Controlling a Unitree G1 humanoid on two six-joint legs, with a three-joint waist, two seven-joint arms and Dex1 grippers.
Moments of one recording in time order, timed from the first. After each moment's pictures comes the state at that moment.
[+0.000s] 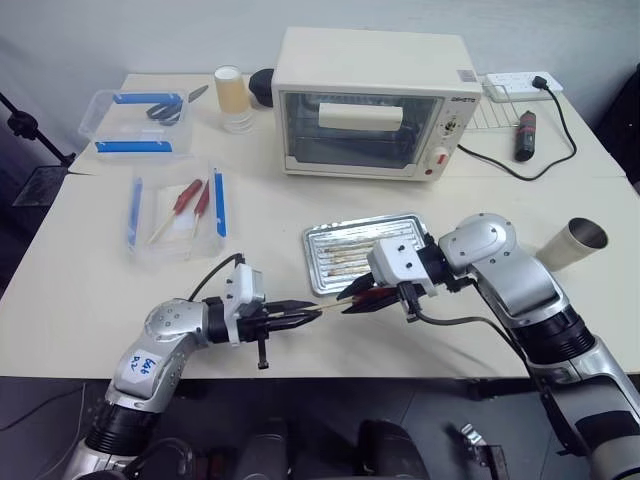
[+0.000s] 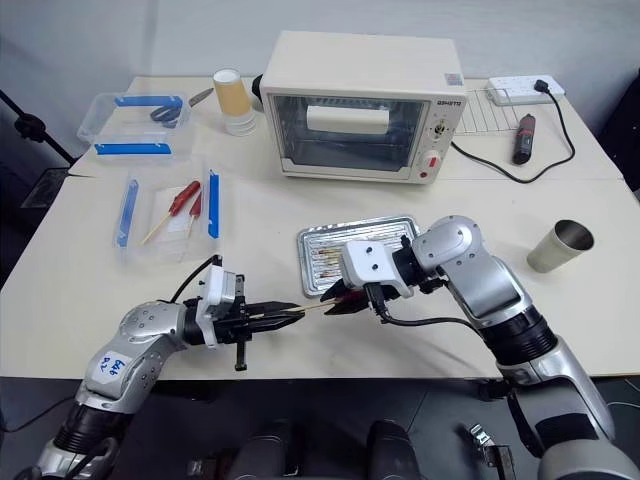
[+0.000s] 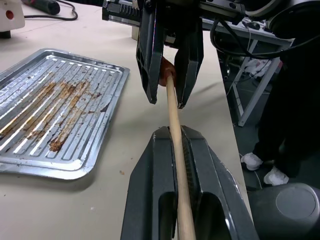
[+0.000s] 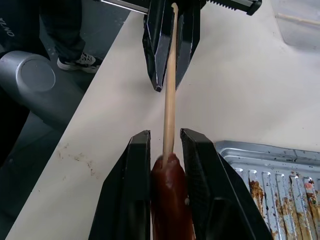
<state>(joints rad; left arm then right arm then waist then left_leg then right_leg) -0.20 0.53 -0.09 -0.22 -0.48 0.27 -1.02 -0.74 -0.64 0.35 -0.07 0.19 0.28 1.45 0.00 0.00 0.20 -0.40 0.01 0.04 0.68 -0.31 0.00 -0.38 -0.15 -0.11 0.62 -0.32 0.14</state>
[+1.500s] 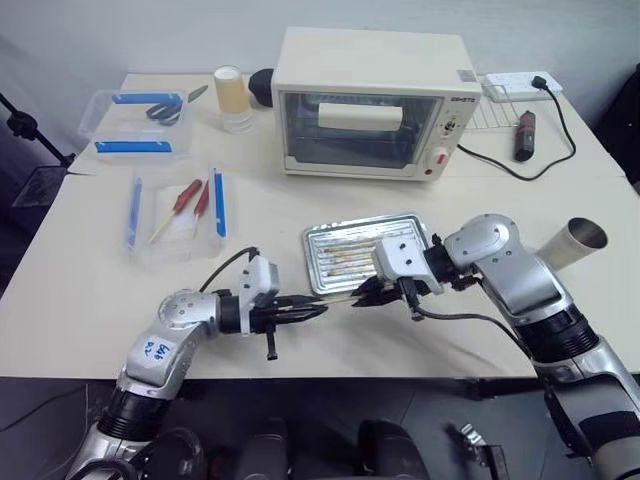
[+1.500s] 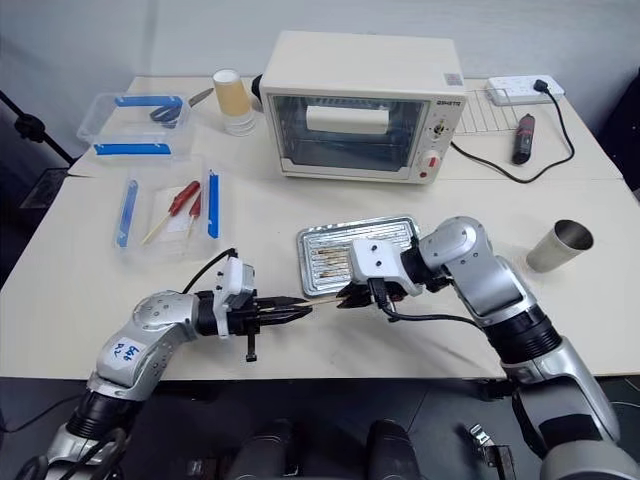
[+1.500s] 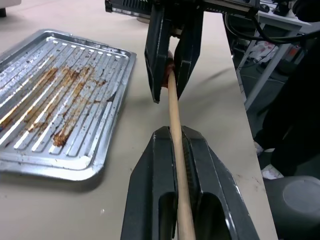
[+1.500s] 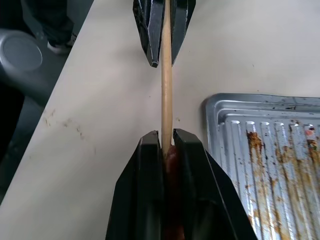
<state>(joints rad) -0.27 0.50 -0.13 -0.22 -0.40 0.38 -0.99 -0.73 -0.58 0.35 -0.04 0.15 0.36 1.43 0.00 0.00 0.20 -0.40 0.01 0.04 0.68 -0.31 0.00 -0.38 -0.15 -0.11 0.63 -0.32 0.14</state>
